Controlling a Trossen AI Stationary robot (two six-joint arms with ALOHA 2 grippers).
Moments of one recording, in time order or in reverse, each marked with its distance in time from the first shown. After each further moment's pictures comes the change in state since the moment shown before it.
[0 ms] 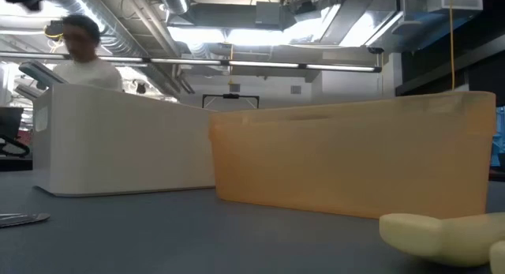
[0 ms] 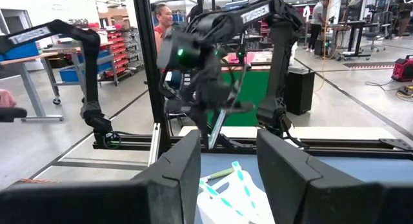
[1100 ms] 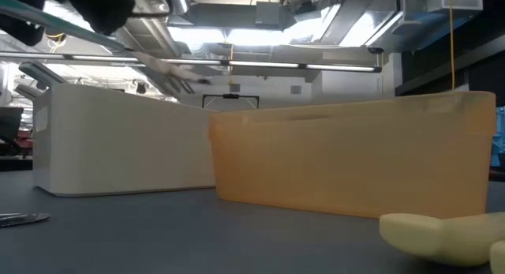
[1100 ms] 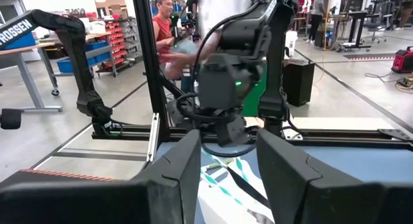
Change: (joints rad) left arm 0.416 0.163 -0.001 0.001 1.034 -0.044; right arm 0.000 0.001 0.001 -0.043 0.000 0.002
